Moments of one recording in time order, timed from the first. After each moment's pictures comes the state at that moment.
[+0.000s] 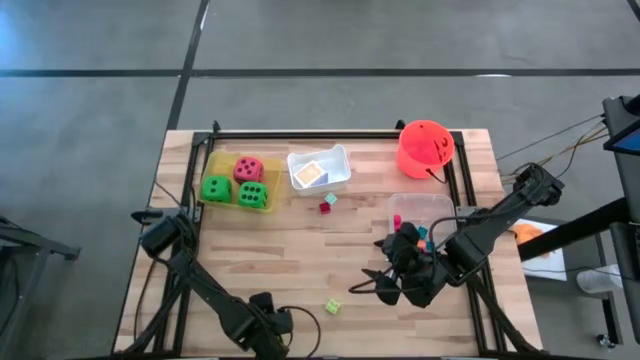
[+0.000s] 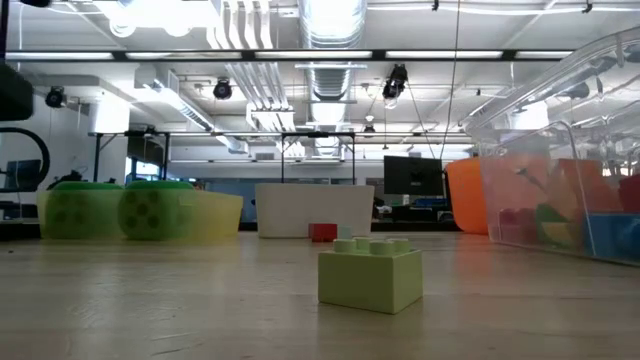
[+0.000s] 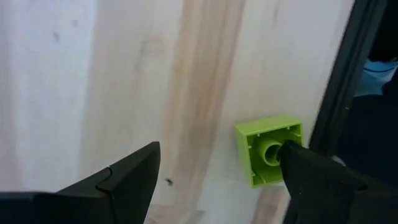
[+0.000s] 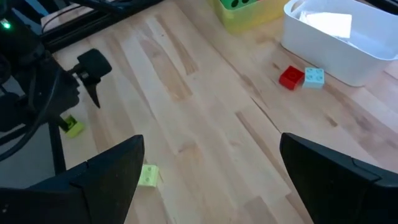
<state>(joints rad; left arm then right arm) -0.78 2.07 1.46 -0.79 -0.04 -1.01 0.65 1.49 1.35 -0.83 0.68 1.03</state>
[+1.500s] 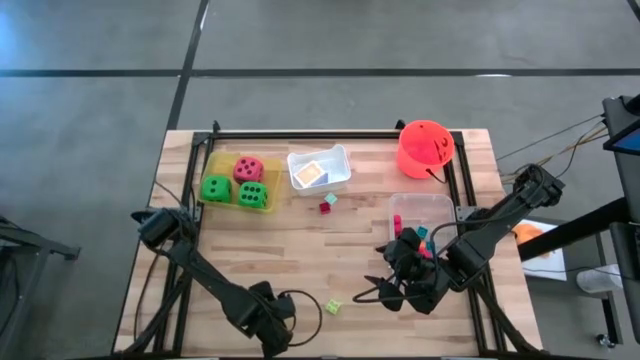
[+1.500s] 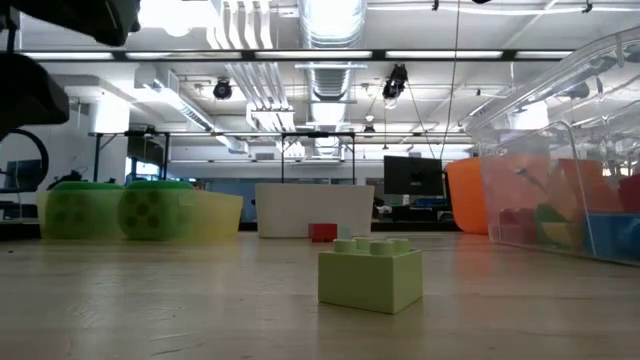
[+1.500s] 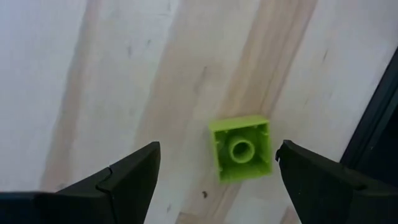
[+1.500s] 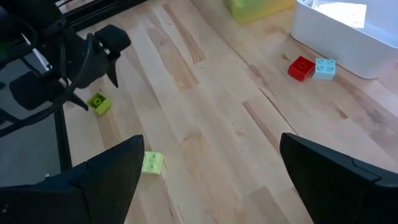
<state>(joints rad) -0.73 2.00 1.40 -0.79 -0.05 -1.08 0.68 1.49 1.31 -0.80 0.67 1.04</state>
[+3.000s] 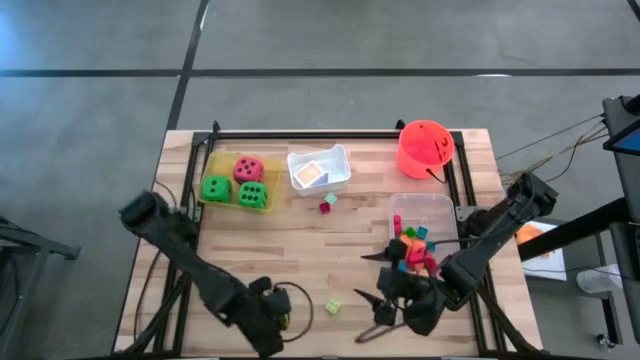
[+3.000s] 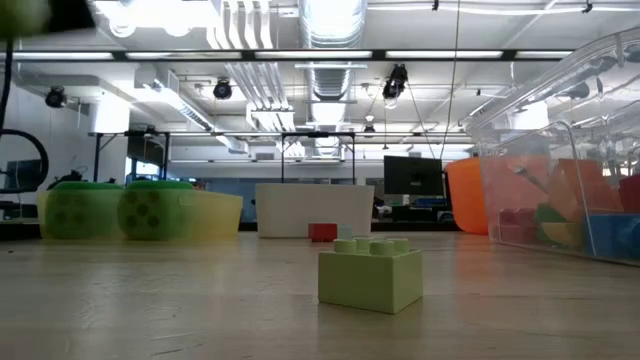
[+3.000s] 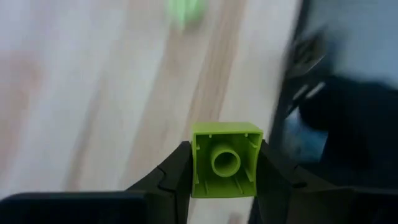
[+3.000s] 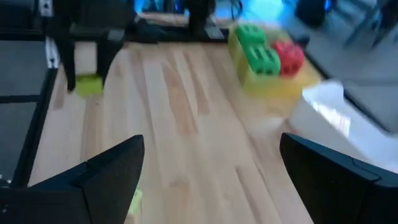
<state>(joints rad) -0.75 1.80 1.34 -0.67 -0.18 -1.04 0.74 1.60 1.30 -0.54 0.88 0.59</state>
